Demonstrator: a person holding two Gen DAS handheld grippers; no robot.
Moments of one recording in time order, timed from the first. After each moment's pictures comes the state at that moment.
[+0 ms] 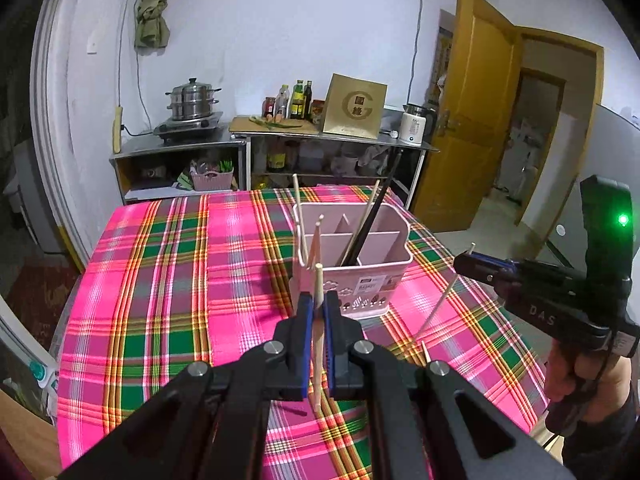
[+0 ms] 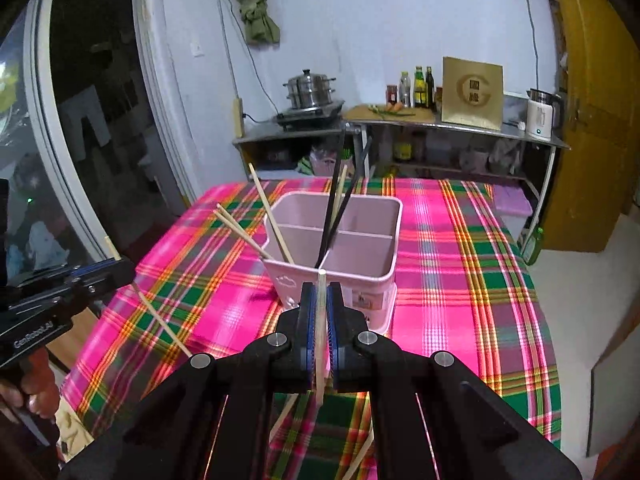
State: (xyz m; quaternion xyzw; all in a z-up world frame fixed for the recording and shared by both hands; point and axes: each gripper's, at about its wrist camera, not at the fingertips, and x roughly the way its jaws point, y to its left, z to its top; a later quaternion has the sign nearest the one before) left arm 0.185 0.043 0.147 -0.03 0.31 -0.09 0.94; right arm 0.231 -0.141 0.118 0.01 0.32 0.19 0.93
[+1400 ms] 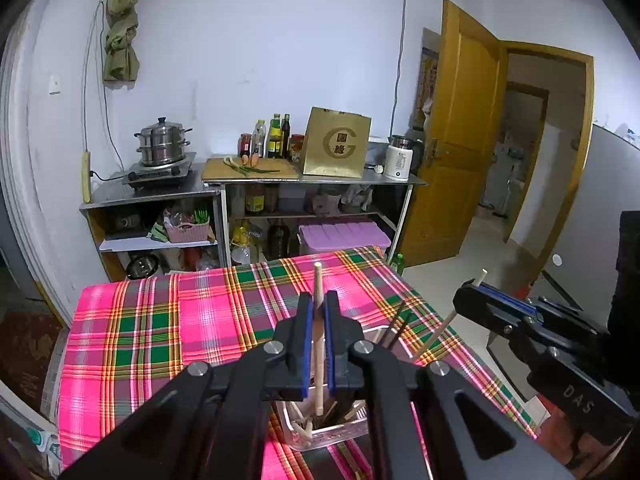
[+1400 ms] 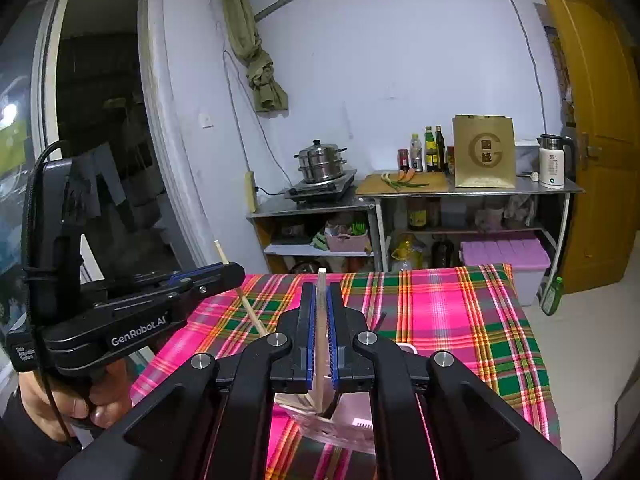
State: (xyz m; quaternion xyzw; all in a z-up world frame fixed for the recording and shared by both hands) left arm 0.319 0.026 0.205 -0.03 0.27 -0.13 0.95; right arm 0.300 -0.137 0.186 0.06 0.22 0.21 0.95
